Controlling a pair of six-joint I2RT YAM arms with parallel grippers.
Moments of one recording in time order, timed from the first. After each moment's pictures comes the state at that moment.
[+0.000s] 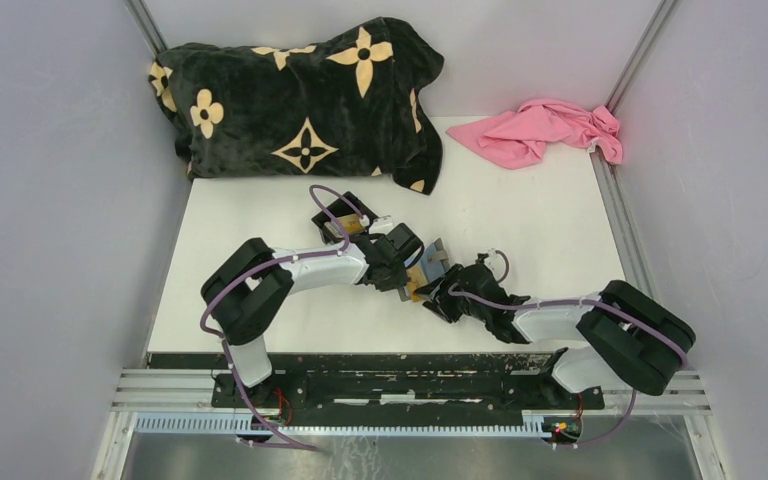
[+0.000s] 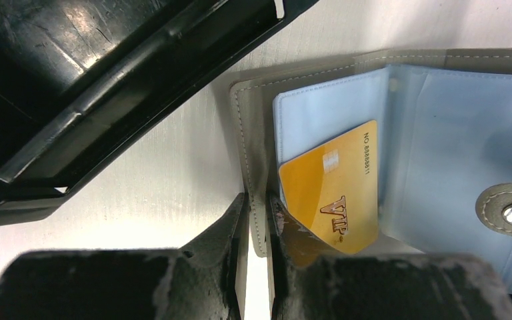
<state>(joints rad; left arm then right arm) -0.90 1.80 1.06 -0.42 -0.24 -1.05 0.81 1.39 0.31 0.42 0.05 1.47</state>
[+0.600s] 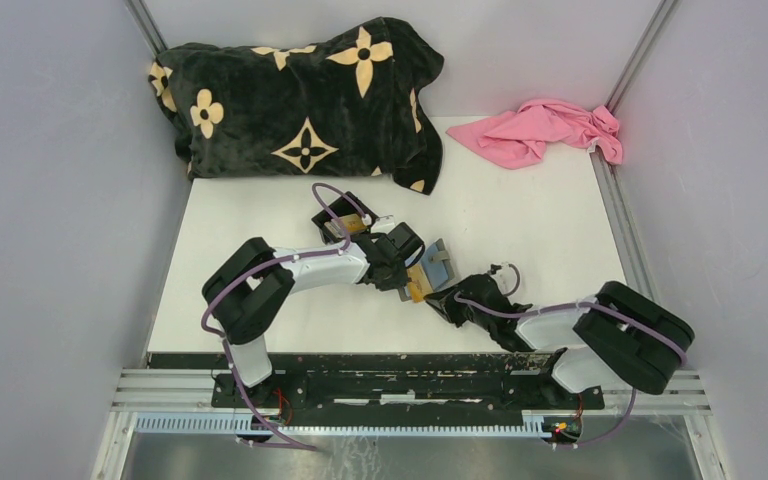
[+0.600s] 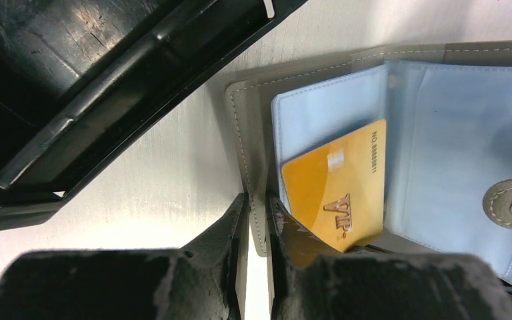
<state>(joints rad) -0.90 1.81 1.07 -0.42 -0.24 -1.02 0.83 1.44 0.23 0.56 0.15 1.66</state>
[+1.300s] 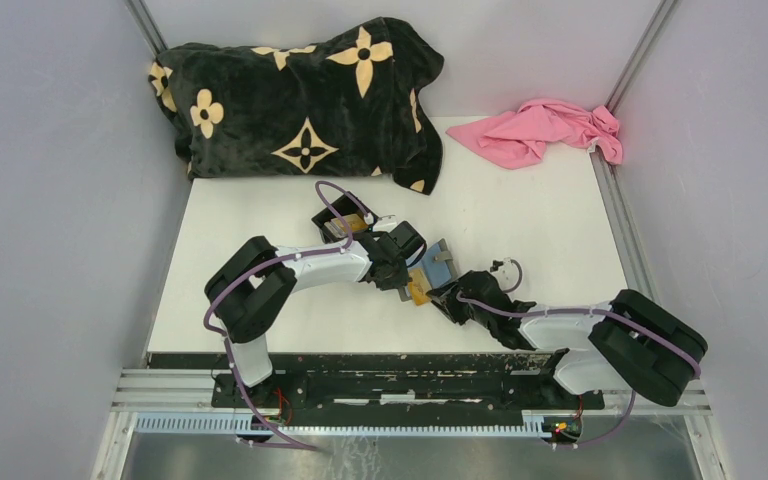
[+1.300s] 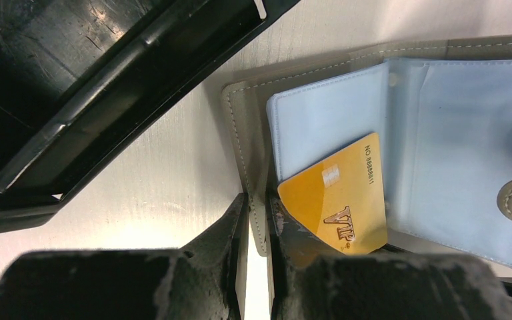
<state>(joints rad) -0.90 1.83 1.10 -0.45 -0.23 -1.00 0.83 1.33 0.26 0.37 0.21 1.61</state>
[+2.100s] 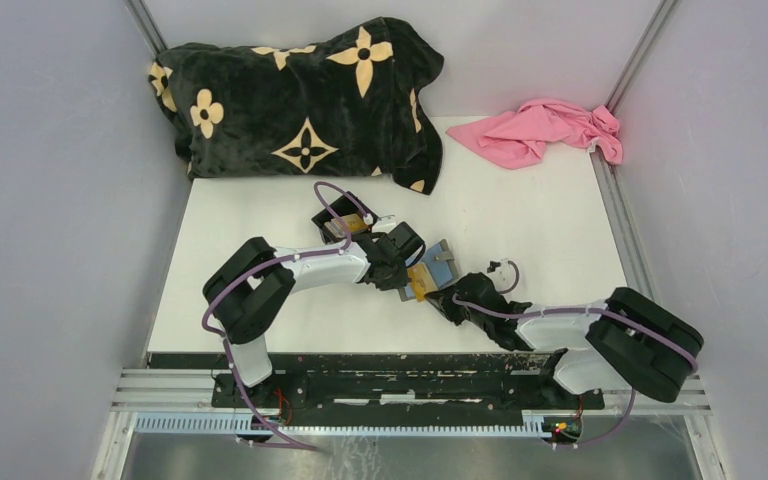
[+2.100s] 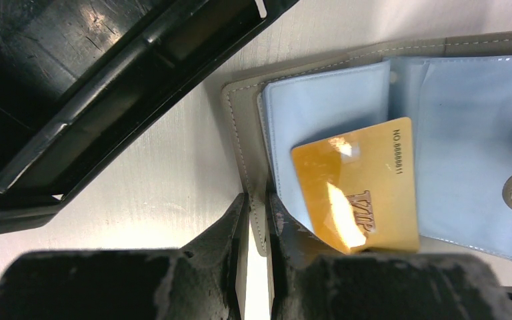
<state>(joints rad) -0.90 1.82 1.08 -0.43 -0.23 -1.00 0.88 1.38 0.27 0.42 0.25 1.64</state>
